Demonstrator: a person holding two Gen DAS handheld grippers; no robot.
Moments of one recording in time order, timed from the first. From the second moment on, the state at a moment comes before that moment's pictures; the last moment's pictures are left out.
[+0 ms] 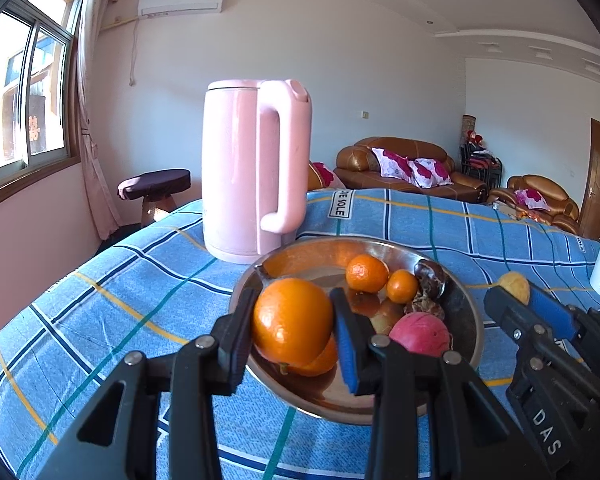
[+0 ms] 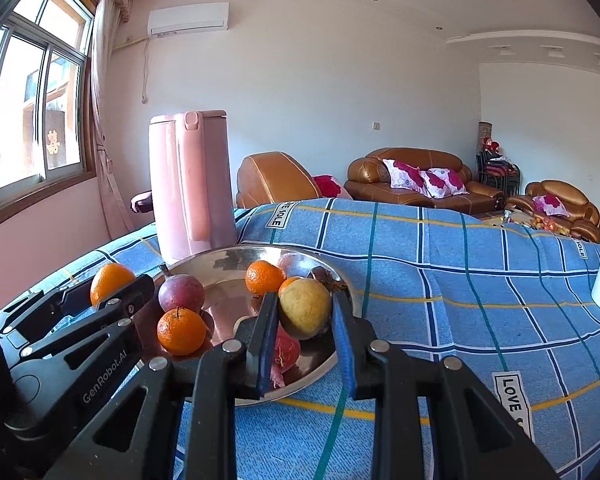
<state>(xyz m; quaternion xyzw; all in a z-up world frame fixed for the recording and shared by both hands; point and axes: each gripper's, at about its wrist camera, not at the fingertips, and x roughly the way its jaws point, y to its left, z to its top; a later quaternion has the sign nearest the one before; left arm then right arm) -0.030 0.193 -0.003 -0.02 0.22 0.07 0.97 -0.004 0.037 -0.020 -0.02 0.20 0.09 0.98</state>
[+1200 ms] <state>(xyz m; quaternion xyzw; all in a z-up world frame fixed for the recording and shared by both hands) 0.024 0.198 0.014 -0.01 0.21 0.08 0.97 0.071 0.046 -0.007 0.01 0.21 0.09 0.97</state>
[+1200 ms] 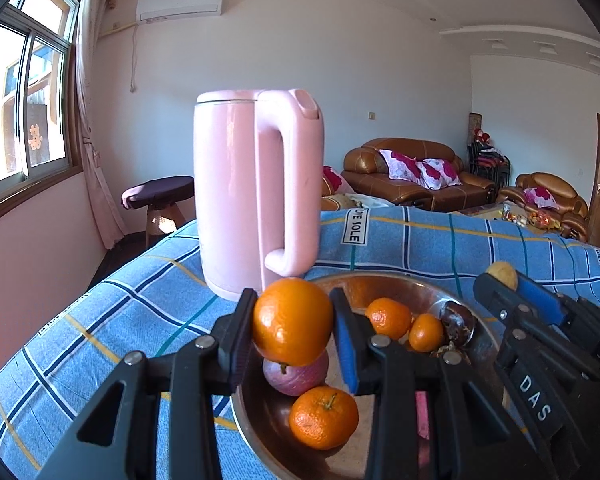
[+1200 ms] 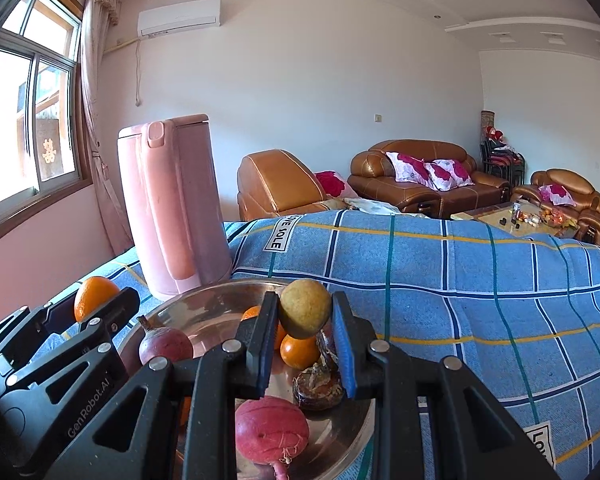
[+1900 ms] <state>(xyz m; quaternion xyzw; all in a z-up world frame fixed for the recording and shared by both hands) 0.059 0.193 0.013 0.00 0.22 0.09 0.97 0.114 0.045 -0.015 0.02 0.24 0.08 0.97</state>
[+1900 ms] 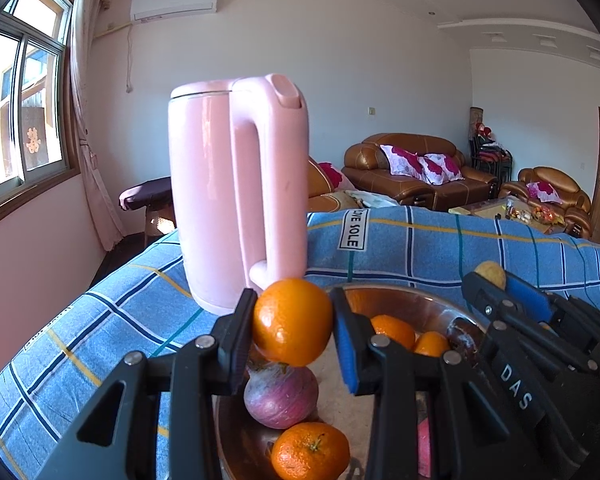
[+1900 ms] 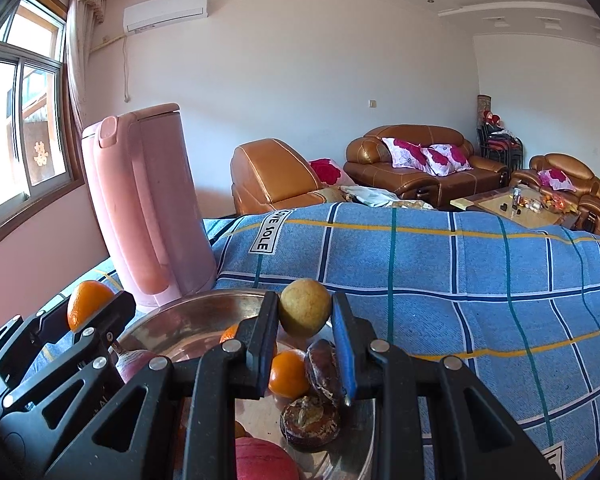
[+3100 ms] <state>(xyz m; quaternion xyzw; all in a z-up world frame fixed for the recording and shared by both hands) 0.084 0.192 -0.014 0.03 0.28 0.11 0.95 0.130 0.056 -0.033 -0.03 0.29 0.09 0.95</state>
